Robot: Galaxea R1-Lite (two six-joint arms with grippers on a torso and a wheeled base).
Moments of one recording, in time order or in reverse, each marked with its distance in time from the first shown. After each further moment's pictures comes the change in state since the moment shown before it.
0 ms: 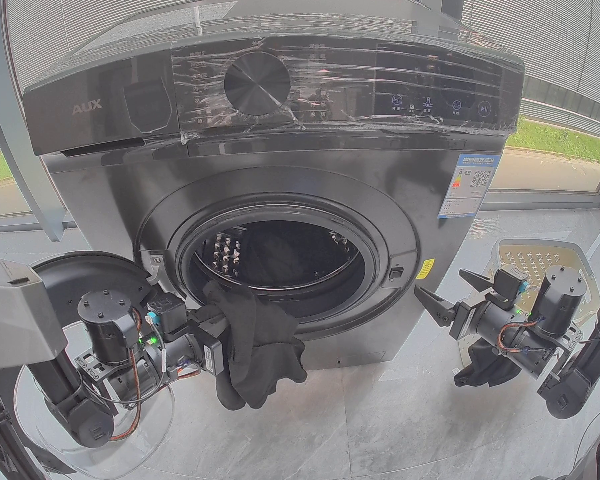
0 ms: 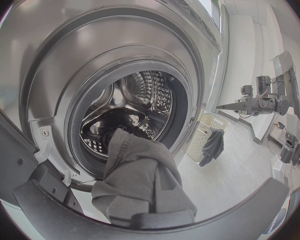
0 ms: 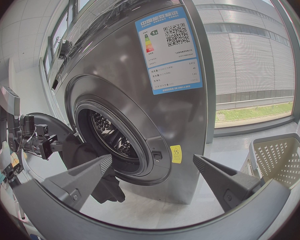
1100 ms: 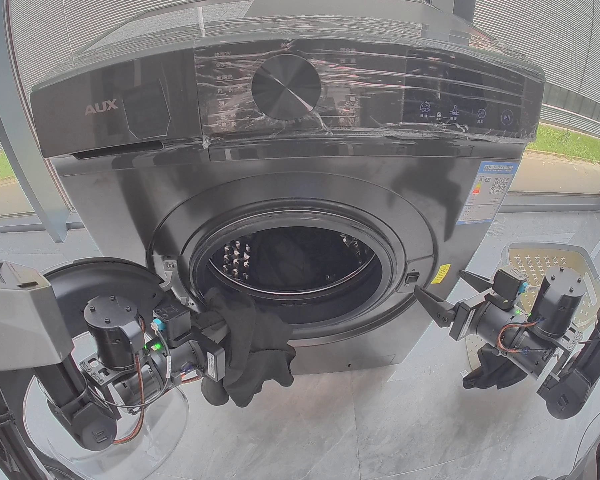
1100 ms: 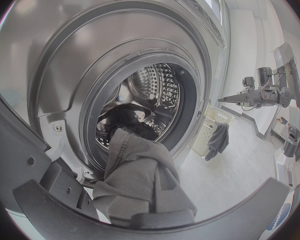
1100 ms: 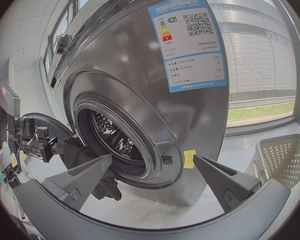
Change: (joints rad) left arm -0.013 0.023 0.011 0.000 0.035 0.031; right arm 0.000 0.002 0.002 0.000 -0.001 0.000
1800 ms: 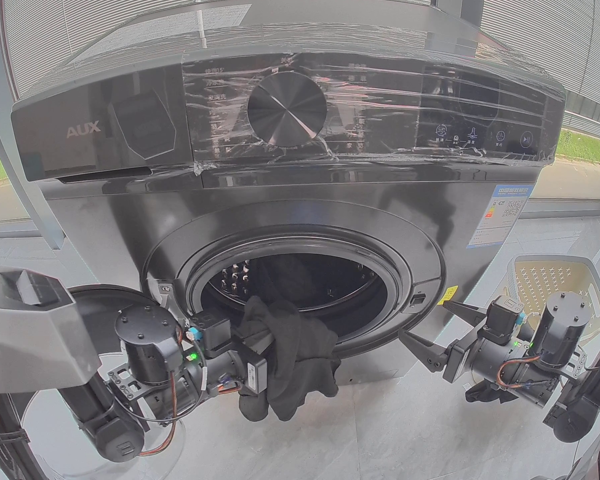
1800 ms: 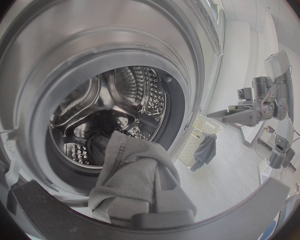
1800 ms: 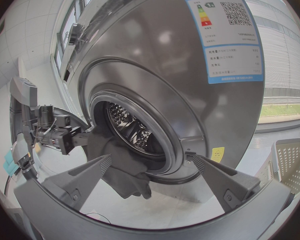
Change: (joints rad) left arm -0.154 0.031 -0.066 -0.001 0.014 -0.091; right arm 0.127 -0.053 0.117 0.001 0.021 -0.006
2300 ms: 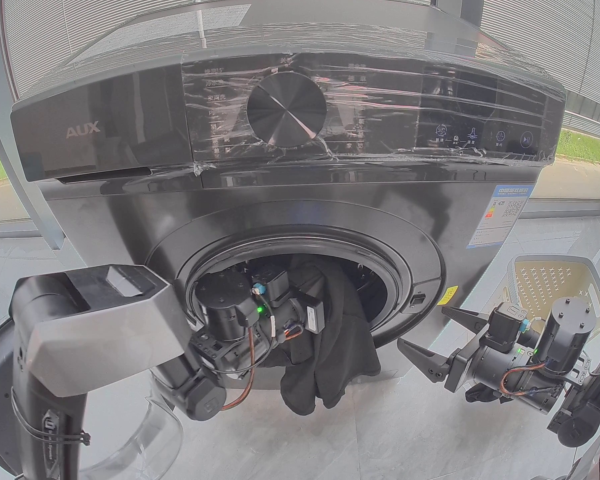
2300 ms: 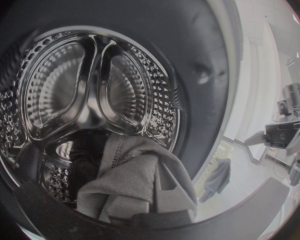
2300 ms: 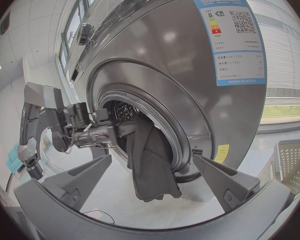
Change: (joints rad) left arm -0.014 0.292 -0.508 0.005 0.041 -0.047; right arm 0.033 -0.031 0.032 0.000 0.007 -0.003
